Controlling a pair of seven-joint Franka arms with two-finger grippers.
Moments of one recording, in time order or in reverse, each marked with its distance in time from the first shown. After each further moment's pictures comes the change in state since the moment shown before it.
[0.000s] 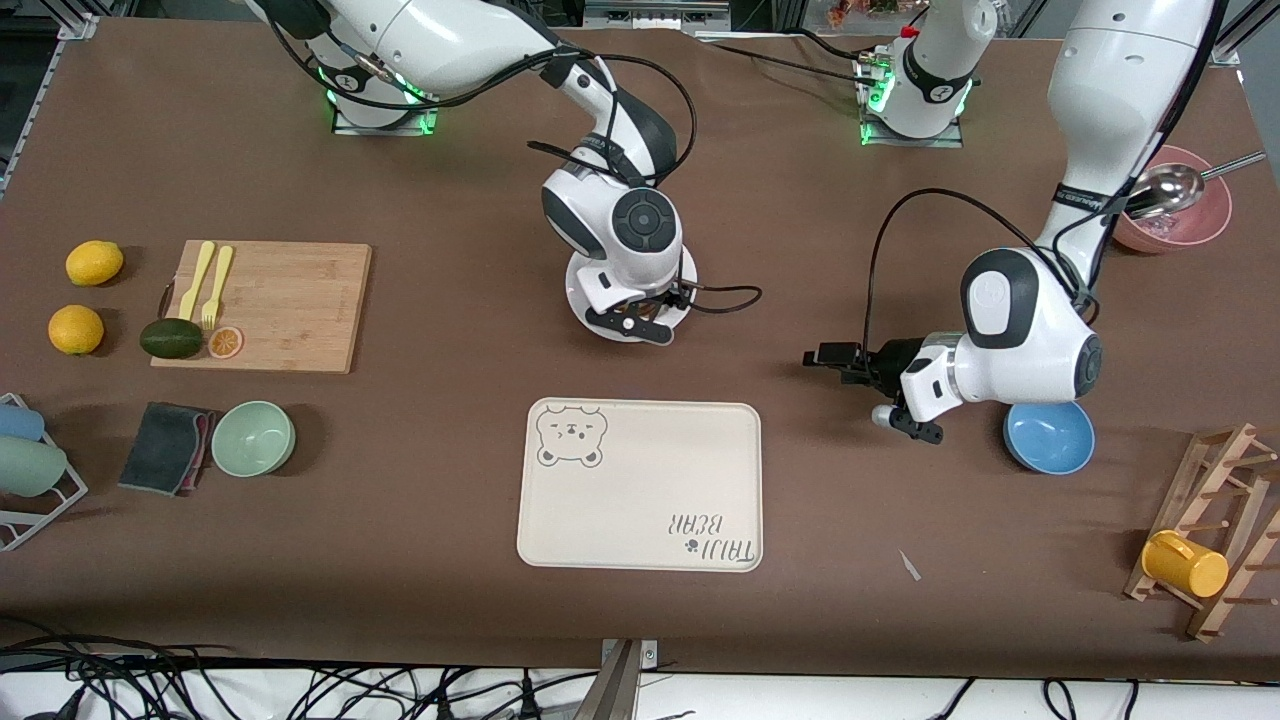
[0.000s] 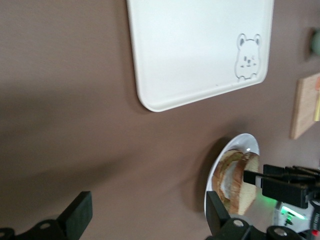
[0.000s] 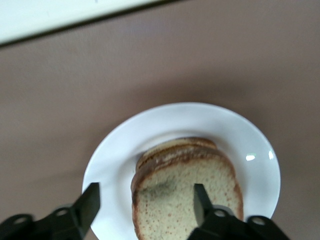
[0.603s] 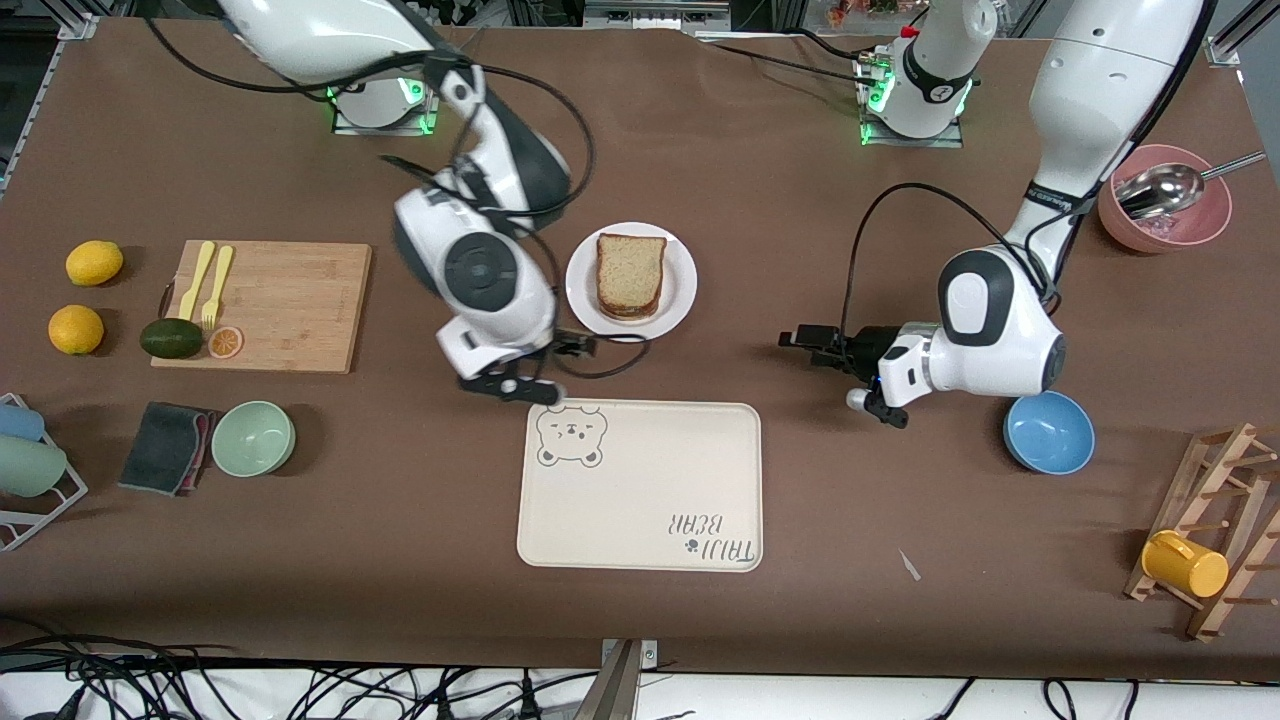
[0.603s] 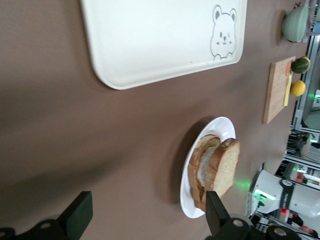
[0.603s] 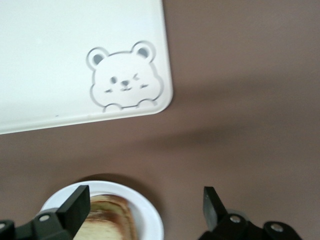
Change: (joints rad) left arm -0.011 0.020 -0.042 -0.045 -0.100 -0.020 0.059; right arm -0.279 -0.156 -0.008 0.031 -0.001 -0.204 -0.419
